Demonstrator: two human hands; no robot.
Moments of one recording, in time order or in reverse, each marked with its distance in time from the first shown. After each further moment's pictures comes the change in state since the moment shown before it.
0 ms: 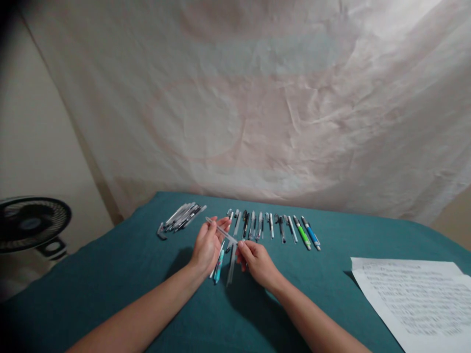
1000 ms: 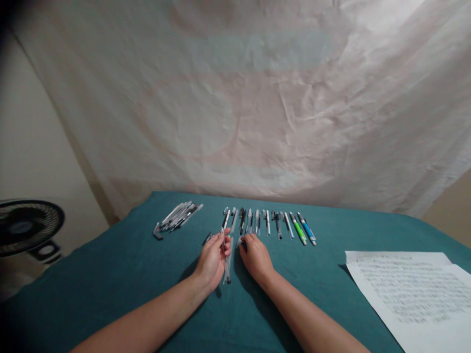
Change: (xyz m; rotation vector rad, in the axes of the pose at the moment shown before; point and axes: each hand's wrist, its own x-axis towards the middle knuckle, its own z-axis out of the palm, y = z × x) left_hand -0.021 -0.025 -0.001 0.031 0.073 -0.211; right_hand 0.017 0.039 -0.013 -0.908 0.307 -0.230
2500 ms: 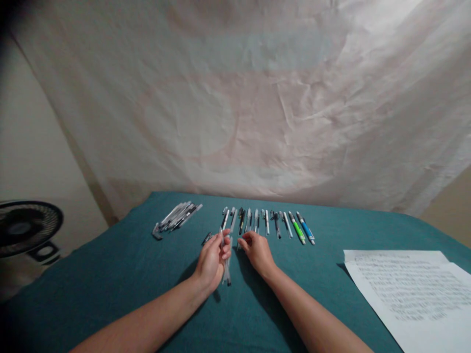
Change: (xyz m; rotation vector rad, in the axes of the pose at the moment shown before) left_hand -0.005 0.003 0.003 0.011 -0.055 0.005; right_hand 0.010 0.008 -0.002 0.350 0.008 0.158
